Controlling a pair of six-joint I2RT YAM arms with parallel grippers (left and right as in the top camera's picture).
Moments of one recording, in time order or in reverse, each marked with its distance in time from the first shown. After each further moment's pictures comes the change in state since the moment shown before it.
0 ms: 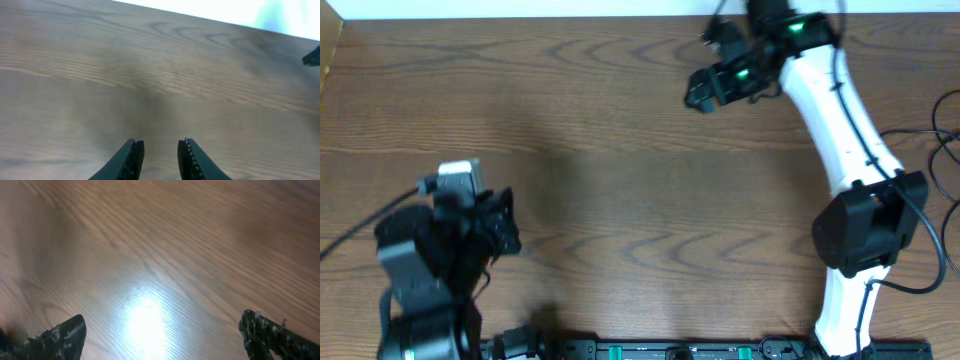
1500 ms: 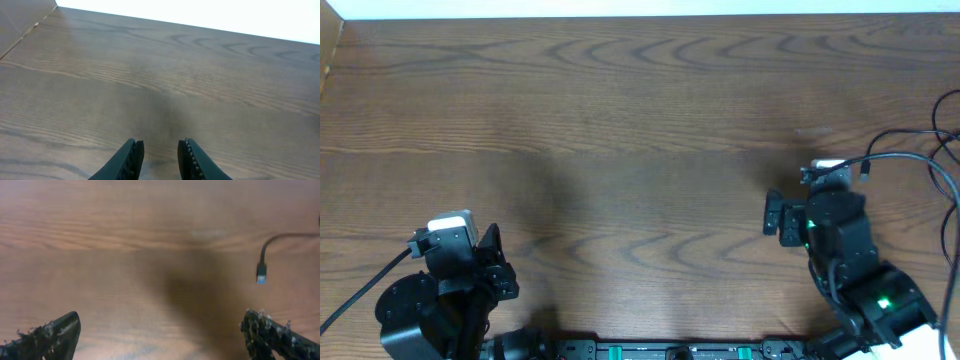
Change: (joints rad) left arm 0.000 -0.207 -0.002 -0.103 -0.109 0.021; right arm 0.133 -1.338 -1.376 0.514 0.726 0.423
